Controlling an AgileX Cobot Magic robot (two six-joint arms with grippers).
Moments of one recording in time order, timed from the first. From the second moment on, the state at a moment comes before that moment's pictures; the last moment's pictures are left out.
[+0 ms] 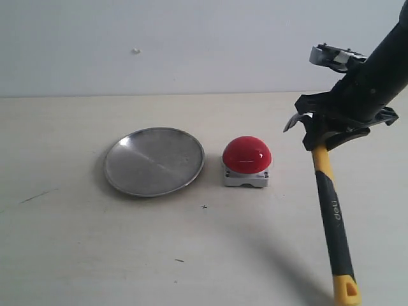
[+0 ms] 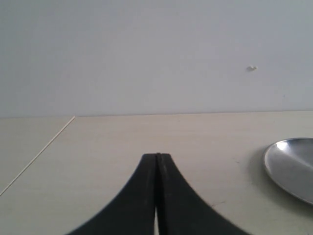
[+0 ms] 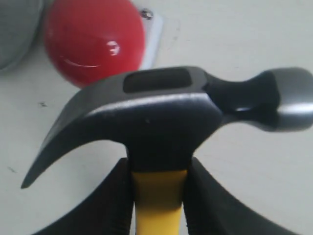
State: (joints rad) left arm 0.08 0.13 0.00 0.35 0.02 -0.26; right arm -0.05 1.84 -1.33 0.42 1.01 -0.31
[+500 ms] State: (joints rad) left arm 0.08 0.13 0.00 0.35 0.02 -0.26; right arm -0.05 1.77 -1.05 1.25 1.01 -0.93
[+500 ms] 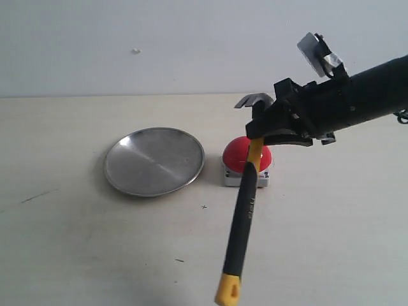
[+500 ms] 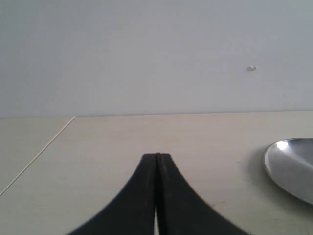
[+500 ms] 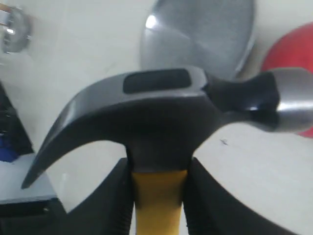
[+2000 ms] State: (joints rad) left arm 0.08 0.55 -0.22 1.32 -0.44 -1.57; right arm 0.04 1.77 -0.89 1.69 1.15 -1.32
